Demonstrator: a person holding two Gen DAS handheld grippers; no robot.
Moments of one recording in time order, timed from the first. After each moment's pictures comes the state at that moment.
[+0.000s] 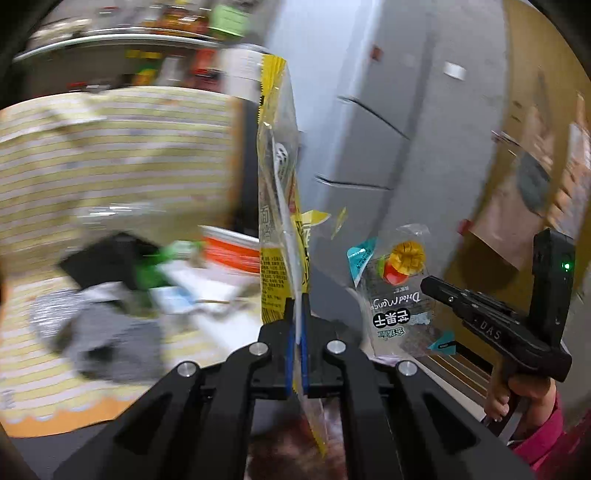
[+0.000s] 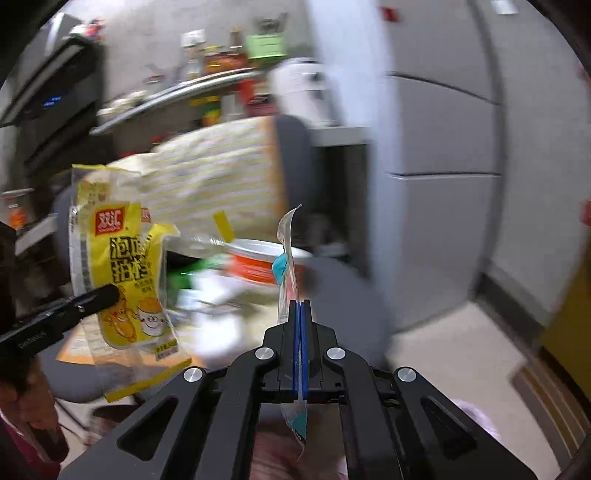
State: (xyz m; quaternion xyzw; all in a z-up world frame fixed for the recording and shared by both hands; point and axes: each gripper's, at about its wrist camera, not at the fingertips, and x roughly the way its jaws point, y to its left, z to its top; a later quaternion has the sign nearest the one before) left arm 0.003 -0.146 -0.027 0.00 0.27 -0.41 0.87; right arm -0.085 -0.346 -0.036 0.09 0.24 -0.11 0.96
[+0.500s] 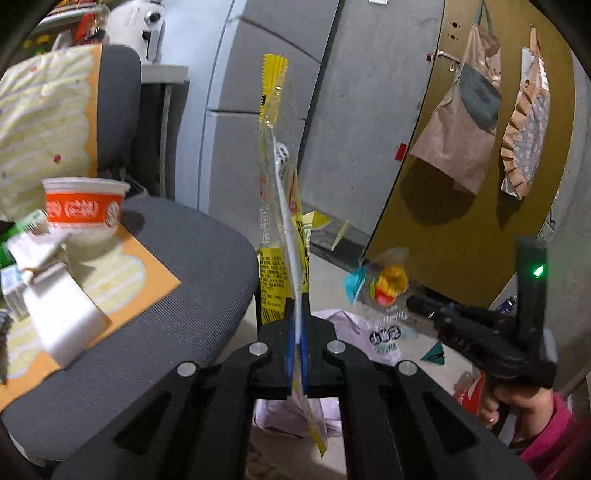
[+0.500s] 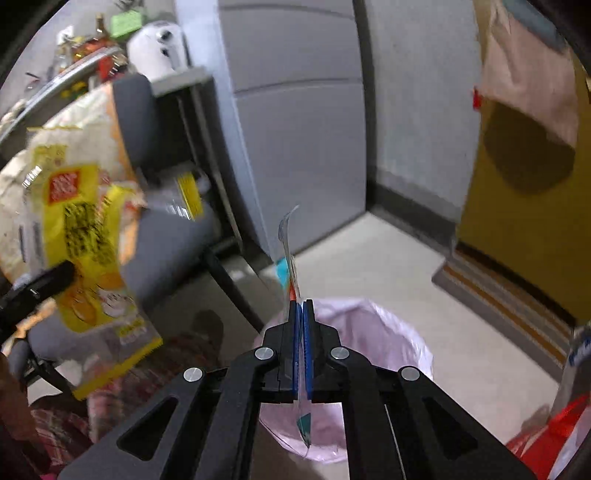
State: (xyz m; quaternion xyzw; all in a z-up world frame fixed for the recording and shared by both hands) left arm -0.033 -0.279 -0.118 0.06 0.31 -0.51 0.80; right arm -0.158 -0.451 -0.155 0.17 0.33 -0.28 0.89
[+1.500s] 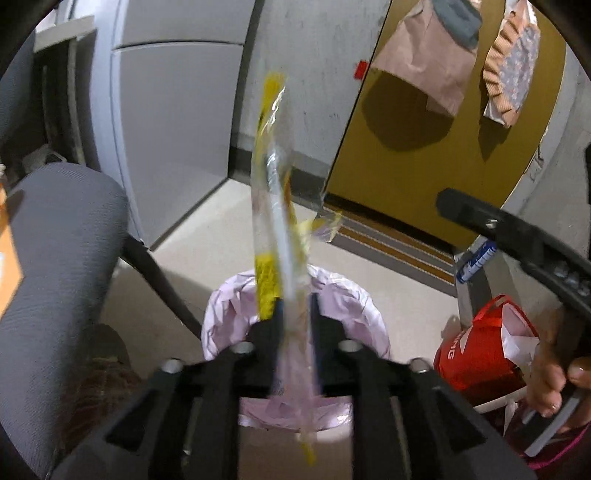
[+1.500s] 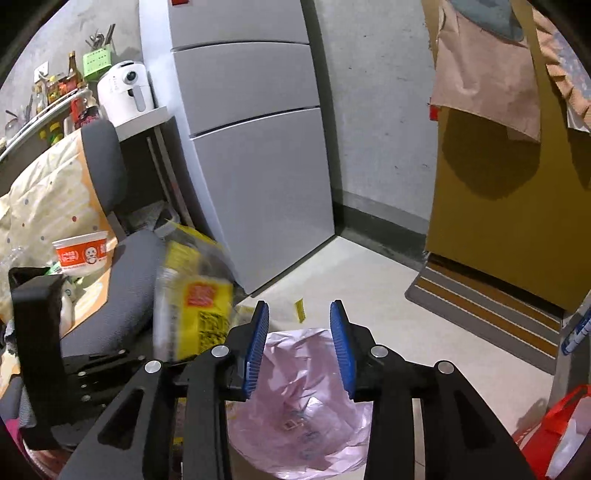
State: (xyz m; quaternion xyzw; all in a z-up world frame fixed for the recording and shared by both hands) left arm -0.059 -0.405 -0.182 0.16 0.38 -0.57 0.71; right arm -0.207 -0.490 -0.126 0.18 0.26 -0.33 0.89
